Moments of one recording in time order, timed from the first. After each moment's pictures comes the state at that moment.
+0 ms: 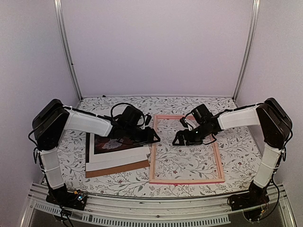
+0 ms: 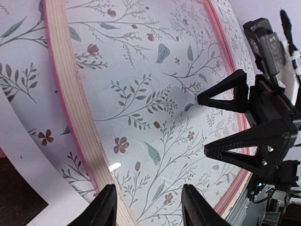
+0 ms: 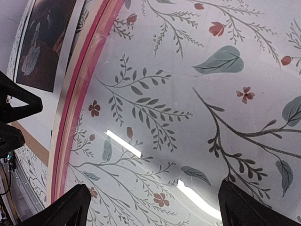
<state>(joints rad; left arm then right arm) -0.80 1.92 1.13 0.03 0.30 -0.72 0.59 1.85 1.06 -0.25 -0.39 0.35</state>
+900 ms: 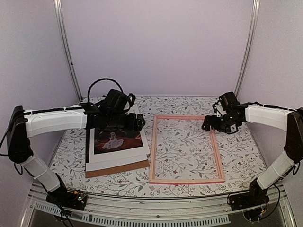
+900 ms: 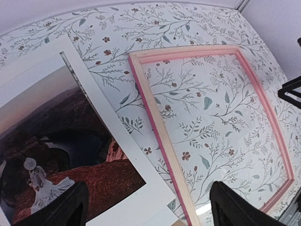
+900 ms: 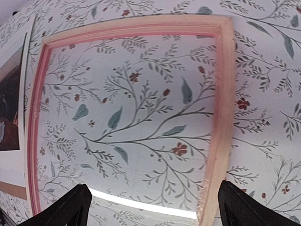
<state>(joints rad) -0.81 1.60 1.15 -0.30 -0.16 -0.46 0.38 1.54 1.02 -0.45 -0.10 0.36</state>
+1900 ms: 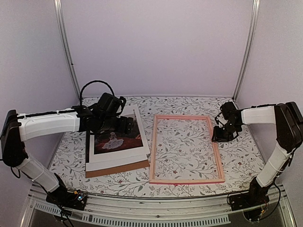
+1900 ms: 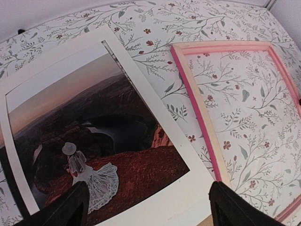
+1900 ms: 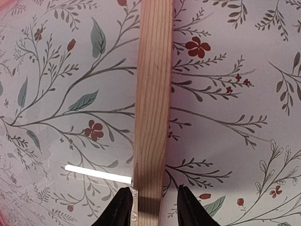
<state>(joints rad) -0.76 1.49 1.05 -0.36 -0.28 -0.40 0.25 1.68 0.95 -0.49 -0.09 0.25</state>
